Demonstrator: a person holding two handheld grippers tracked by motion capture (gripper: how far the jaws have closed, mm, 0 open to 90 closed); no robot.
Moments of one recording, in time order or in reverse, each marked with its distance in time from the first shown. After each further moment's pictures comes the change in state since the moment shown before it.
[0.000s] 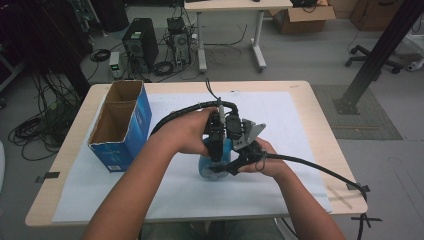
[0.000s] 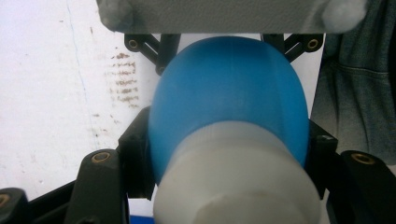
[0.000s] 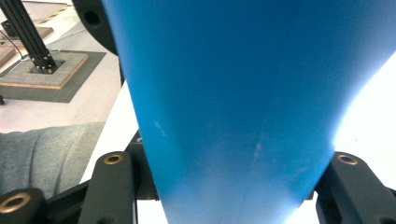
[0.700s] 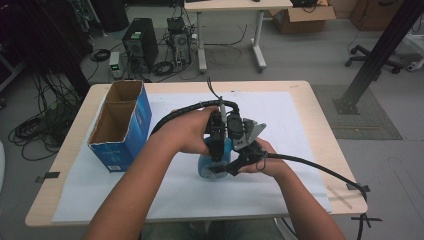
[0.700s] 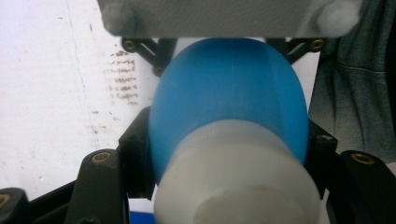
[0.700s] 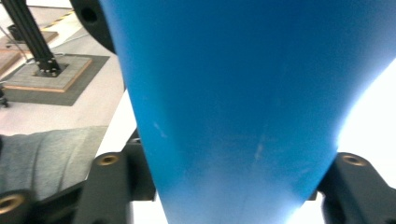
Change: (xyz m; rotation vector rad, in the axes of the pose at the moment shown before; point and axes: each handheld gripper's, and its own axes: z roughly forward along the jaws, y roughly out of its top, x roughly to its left) left arm 0.000 0.002 -0.002 0.009 0.001 -0.011; right arm -0.001 0.000 0.001 -0.017 0.018 0.002
